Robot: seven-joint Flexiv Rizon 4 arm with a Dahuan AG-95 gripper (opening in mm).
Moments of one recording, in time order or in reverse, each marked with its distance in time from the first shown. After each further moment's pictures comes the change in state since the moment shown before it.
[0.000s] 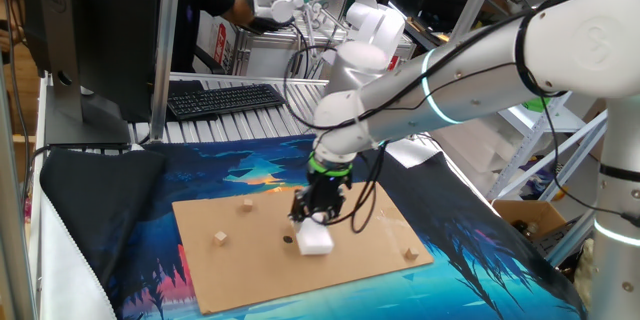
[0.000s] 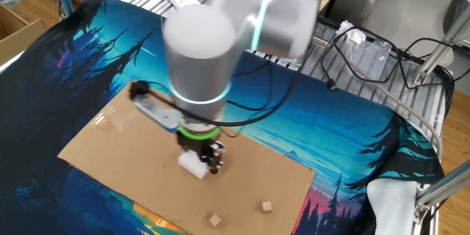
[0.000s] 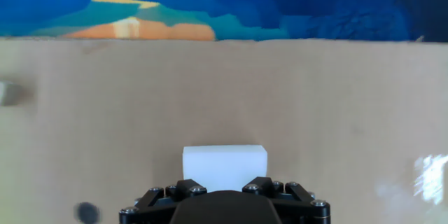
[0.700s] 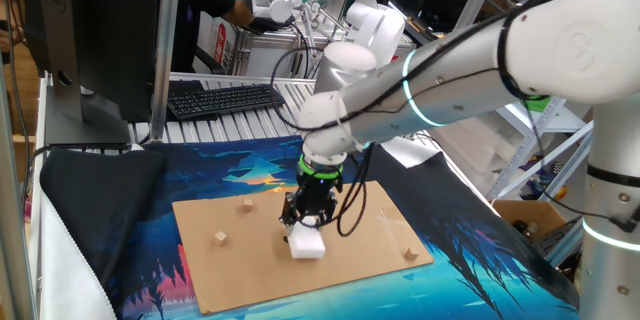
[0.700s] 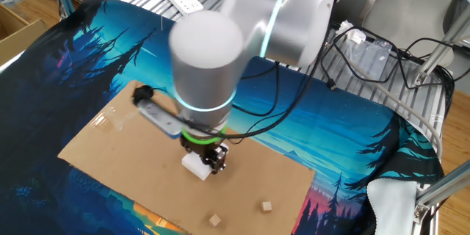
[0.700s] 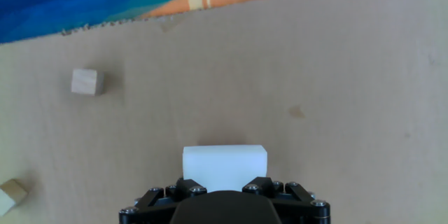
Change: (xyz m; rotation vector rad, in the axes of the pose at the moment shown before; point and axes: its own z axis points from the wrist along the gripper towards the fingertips) arm -0.011 -0.003 -0.011 0.017 0.040 -0.011
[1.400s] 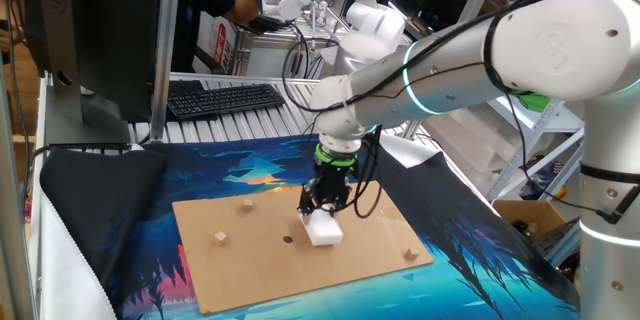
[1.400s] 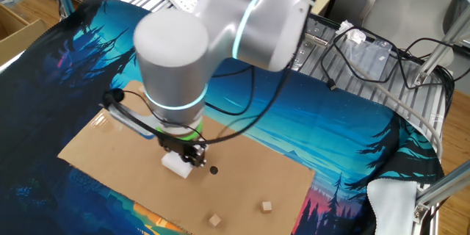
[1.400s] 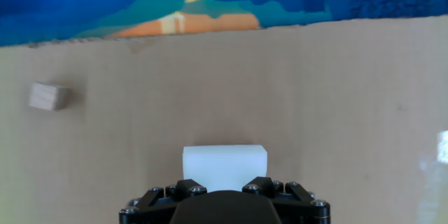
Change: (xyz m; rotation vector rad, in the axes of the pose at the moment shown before) arm -0.026 -0.043 0.005 0.004 -0.002 -0.106
